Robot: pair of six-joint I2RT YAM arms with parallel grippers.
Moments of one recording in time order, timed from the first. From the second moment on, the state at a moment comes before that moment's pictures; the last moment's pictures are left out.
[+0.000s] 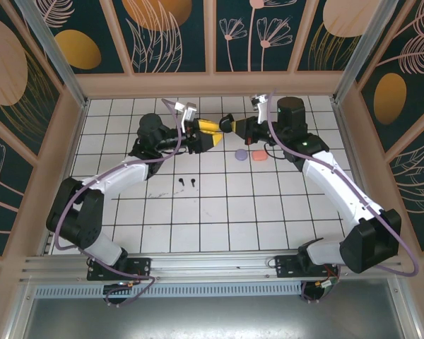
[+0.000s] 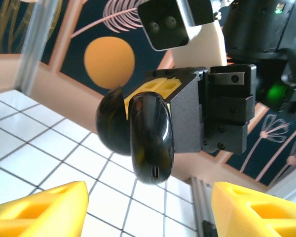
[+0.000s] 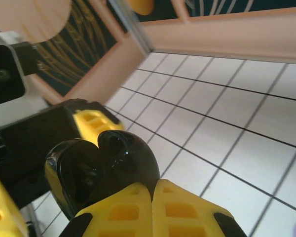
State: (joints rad) left arm -0.47 1.58 1.00 0.67 0.94 -0.57; right arm 0.42 1.33 1.20 -0.27 -0.54 0.27
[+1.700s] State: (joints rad) left arm -0.41 1.77 1.55 -0.64 1.13 0.33; right arm 0.67 1.55 1.56 -0.74 -0.13 -0.18
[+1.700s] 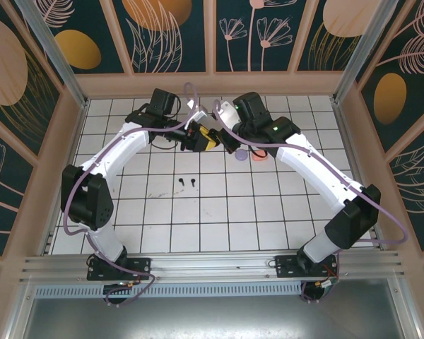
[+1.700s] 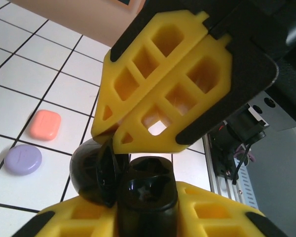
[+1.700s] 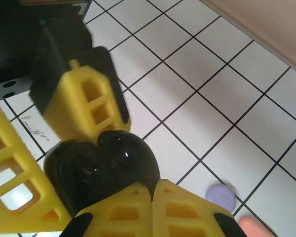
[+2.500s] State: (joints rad) left arm -0.28 1.39 1.09 0.12 0.85 -0.09; right arm 0.64 1.28 1.27 -0.58 -0.21 0.17
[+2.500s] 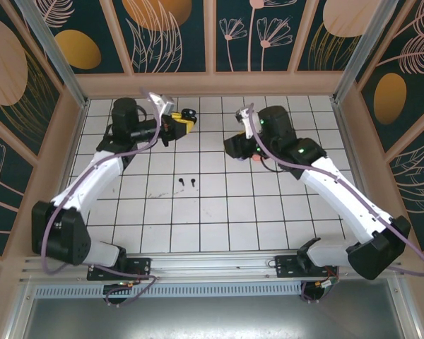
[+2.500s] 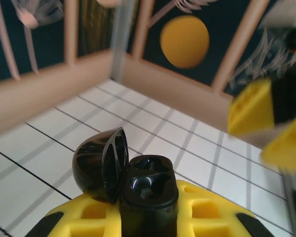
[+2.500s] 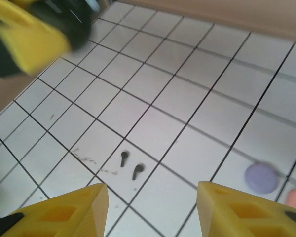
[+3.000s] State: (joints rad) left arm -0.23 1.26 0.94 0.45 0.55 -0.27; right arm 0.85 1.81 1.35 -0.49 -0.13 0.42
